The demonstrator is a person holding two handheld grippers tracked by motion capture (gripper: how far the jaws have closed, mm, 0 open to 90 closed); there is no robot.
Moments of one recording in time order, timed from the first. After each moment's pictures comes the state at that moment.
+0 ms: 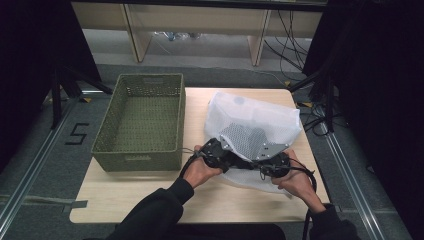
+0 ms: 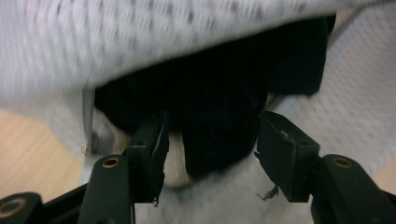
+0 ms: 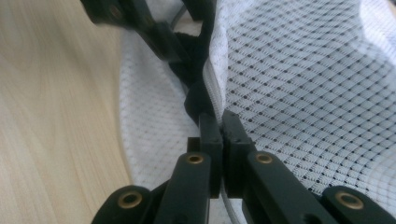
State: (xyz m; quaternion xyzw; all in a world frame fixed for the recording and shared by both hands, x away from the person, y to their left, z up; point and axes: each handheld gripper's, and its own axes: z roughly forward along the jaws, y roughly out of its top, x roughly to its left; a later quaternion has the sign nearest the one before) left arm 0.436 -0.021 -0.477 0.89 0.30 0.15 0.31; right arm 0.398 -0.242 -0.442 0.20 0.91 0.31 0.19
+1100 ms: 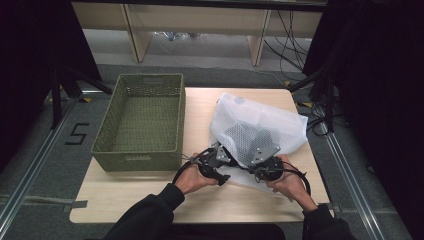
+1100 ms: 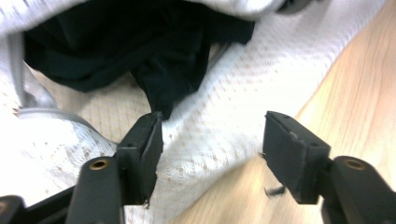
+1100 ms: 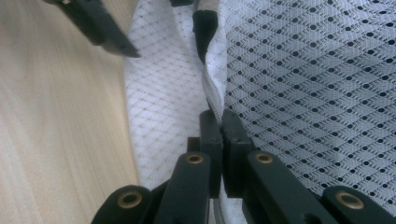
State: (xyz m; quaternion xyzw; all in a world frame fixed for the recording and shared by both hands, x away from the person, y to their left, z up) left arm 0.419 -0.009 -0.488 0.92 0.21 0.10 0.31; right arm 0.405 -0.234 -0.472 0.22 0.92 0.29 0.14
